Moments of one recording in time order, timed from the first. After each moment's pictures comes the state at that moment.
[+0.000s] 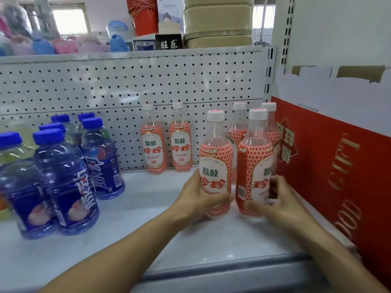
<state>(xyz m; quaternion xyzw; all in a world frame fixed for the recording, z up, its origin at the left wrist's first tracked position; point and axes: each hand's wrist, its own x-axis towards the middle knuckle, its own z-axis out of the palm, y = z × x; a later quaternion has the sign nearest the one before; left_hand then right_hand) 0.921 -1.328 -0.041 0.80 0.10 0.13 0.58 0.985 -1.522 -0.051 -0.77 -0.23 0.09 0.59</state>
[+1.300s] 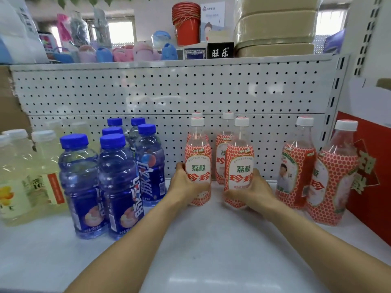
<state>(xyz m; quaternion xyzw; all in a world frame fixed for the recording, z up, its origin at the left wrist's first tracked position) 0.917 -1.190 -0.029 0.76 0.30 0.26 0.52 1.040 -1.338 -0.049 -0.82 -0.29 0.08 0.49</state>
